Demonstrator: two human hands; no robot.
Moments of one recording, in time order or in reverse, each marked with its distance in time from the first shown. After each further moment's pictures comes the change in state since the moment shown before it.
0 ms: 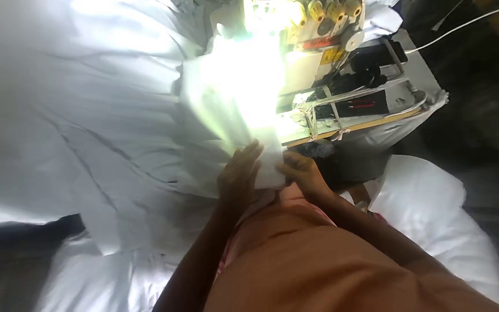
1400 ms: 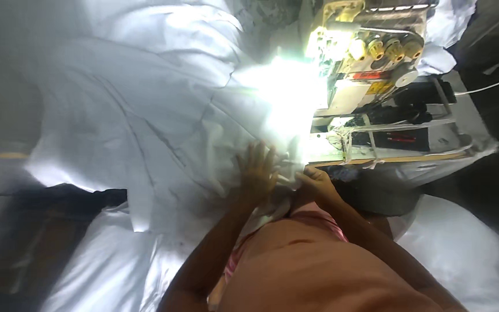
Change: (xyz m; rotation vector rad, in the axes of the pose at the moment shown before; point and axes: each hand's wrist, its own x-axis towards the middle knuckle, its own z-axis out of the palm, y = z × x) left_hand -0.021 -0.086 0.030 0.553 -0.003 -0.074; right_hand 0.049 0.038 0.000 0.010 -0.100 0.044
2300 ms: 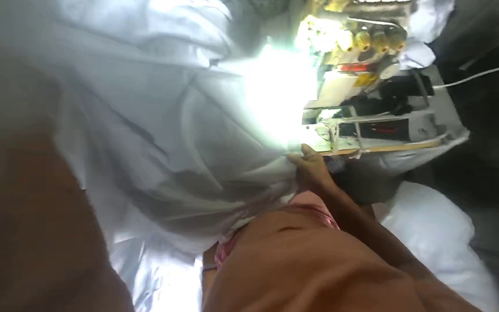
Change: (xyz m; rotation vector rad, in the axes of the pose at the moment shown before) left_hand 0.087 -0.168 -0.243 0.015 0.058 -0.872; right_hand -0.001 -0.033 0.009 -0.040 0.097 -0.060
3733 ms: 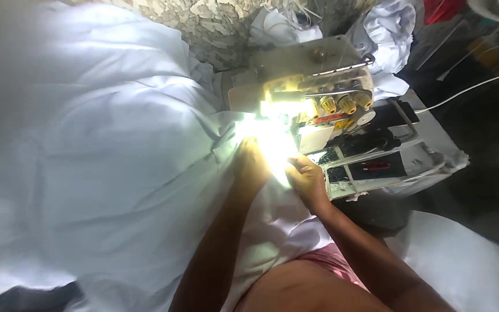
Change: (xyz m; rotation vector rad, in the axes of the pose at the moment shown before) left_hand -0.094 0.209 0.231 -0.070 -0.299 0.788; right_hand 0.075 -0.053 -0.013 -0.333 0.264 -0.385
